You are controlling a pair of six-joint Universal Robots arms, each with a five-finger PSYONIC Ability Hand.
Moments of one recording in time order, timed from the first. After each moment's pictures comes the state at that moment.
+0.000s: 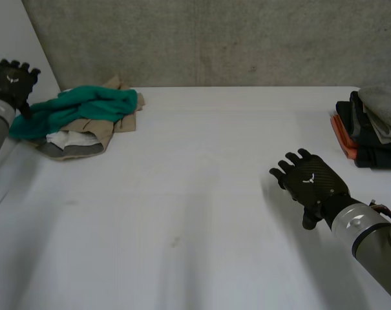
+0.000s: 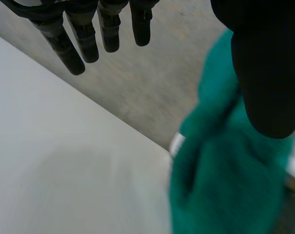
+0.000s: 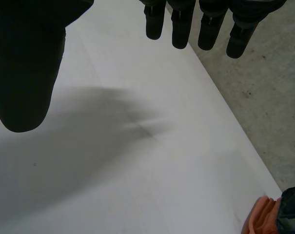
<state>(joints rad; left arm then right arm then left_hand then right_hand) 4.84 -2.73 -0.36 3.13 -1.27 3.78 1.80 -1.35 1.96 -0.26 1.24 2.37 0.18 0.20 0.20 0.20 0.04 0.22 0.20 0.20 0.20 0.04</state>
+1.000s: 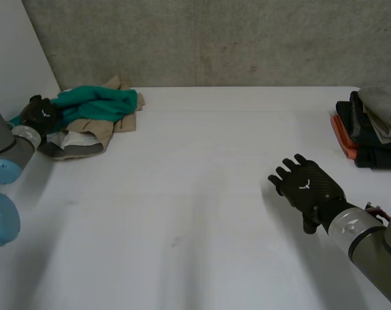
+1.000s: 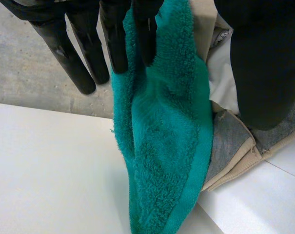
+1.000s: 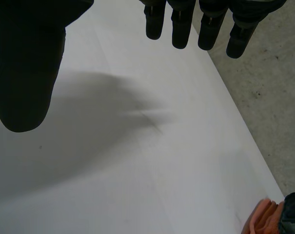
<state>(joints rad) 4.78 -3.04 0.04 2.87 -1.31 4.27 1.80 -1.32 1.96 -0.27 1.24 2.29 0.43 0.42 0.42 0.42 0.25 0.22 0.20 0.20 0.20 0.04</state>
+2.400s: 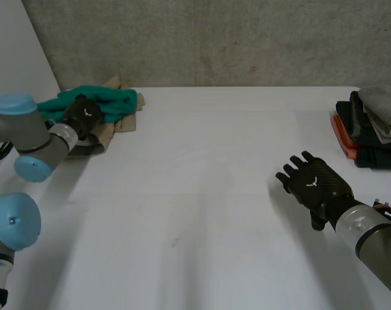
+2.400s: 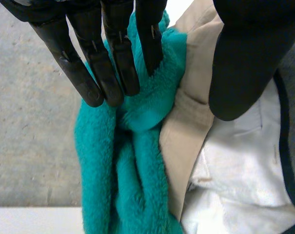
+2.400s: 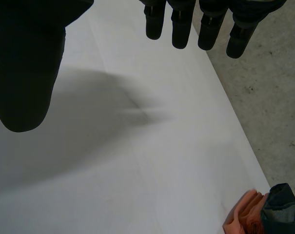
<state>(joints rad) 4.63 -2.97 -0.09 2.91 -1.23 4.25 1.76 -1.33 1.97 -0.27 1.22 2.24 0.75 0.79 0.79 0.79 0.61 0.22 0.20 0.20 0.20 0.04</state>
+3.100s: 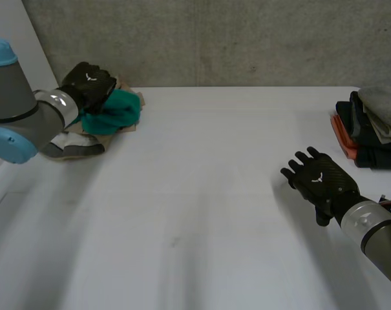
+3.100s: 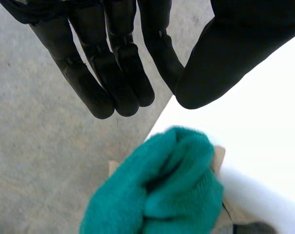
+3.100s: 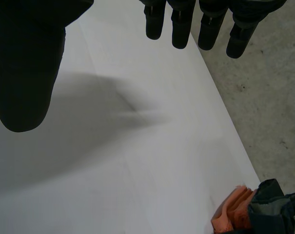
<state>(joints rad) 4.54 -2.39 -0.72 3.00 -1.22 3.81 1.73 -1.34 1.96 -0.27 1.20 2.23 1.14 1.19 1.18 1.19 1.01 0.22 0.20 0.20 0.20 0.04</state>
